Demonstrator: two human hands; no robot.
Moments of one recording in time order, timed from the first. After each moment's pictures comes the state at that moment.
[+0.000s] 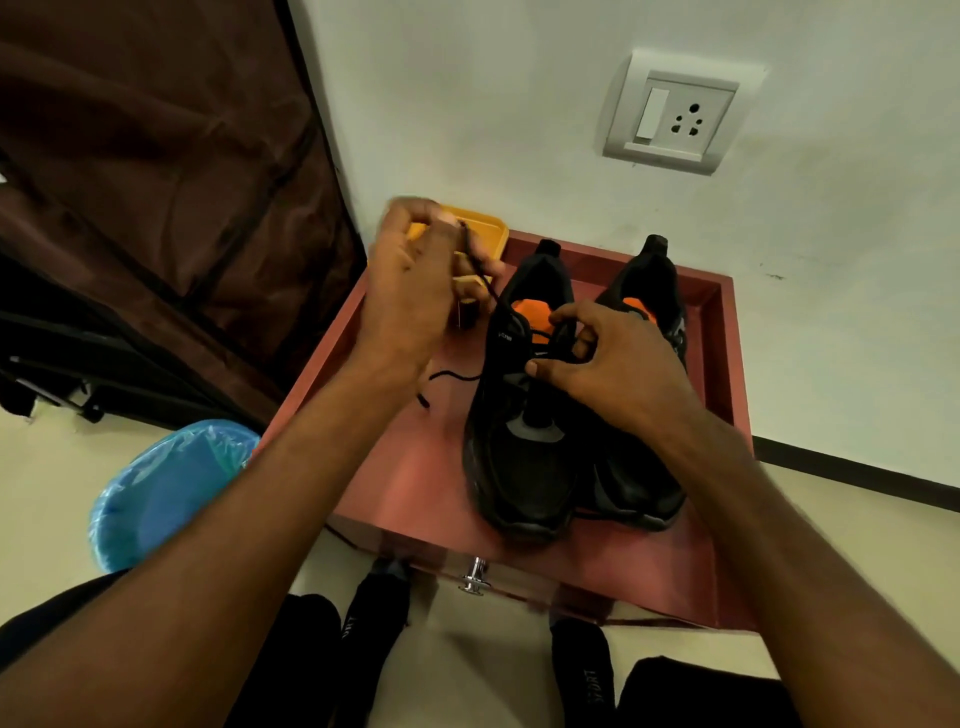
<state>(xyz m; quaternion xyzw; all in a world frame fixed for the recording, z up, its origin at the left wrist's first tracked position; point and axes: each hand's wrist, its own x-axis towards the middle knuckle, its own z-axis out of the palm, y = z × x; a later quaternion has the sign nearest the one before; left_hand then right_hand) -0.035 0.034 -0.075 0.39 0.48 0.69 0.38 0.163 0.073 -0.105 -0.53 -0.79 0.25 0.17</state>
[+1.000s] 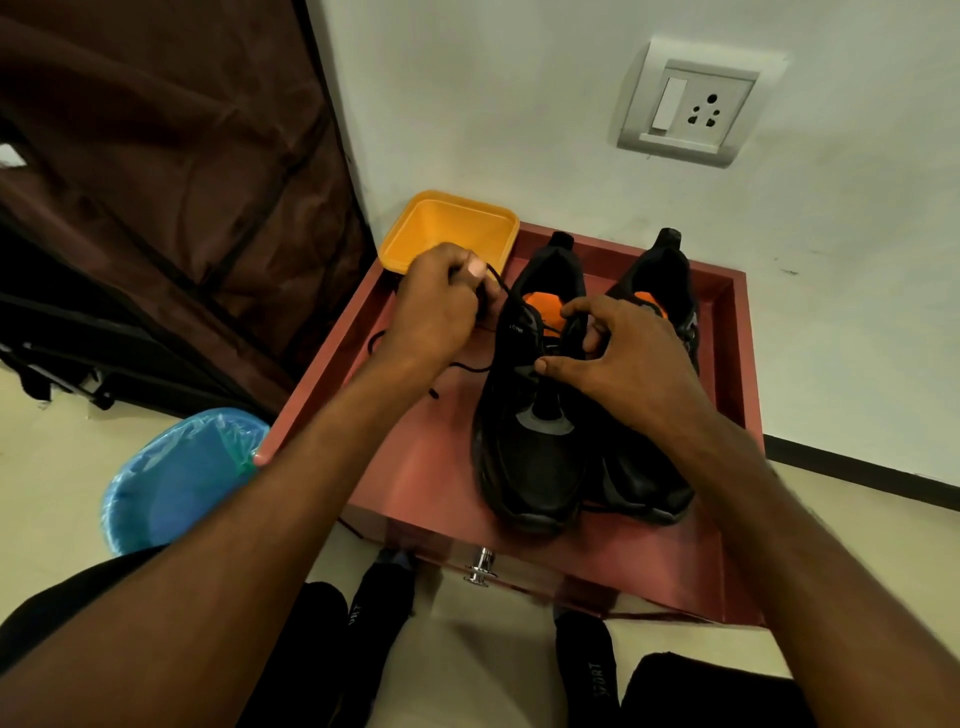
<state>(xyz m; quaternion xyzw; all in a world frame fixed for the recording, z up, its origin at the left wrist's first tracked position) -0.038 0.036 -0.098 0.46 0.68 0.49 0.31 0.163 0.069 -0.107 -0.51 -0.80 0.22 0.20</state>
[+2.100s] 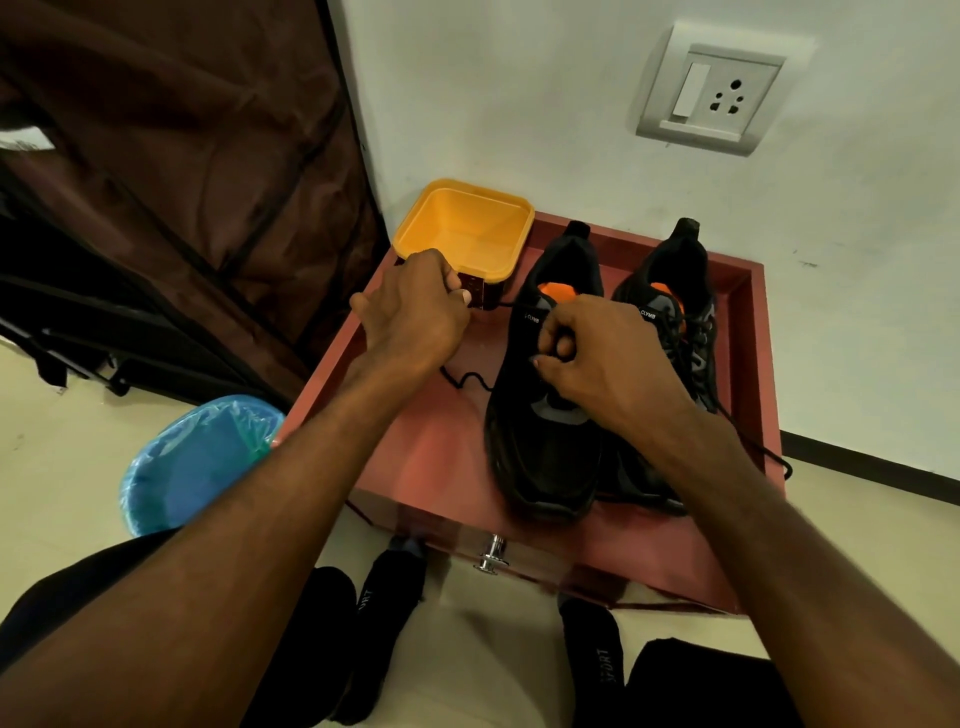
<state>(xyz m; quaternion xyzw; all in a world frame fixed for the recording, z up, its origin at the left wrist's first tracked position) -0.062 0.028 -0.105 0.46 0.83 0.28 0.13 0.130 0.048 -0.092 -0.47 -0.85 0.19 0.13</state>
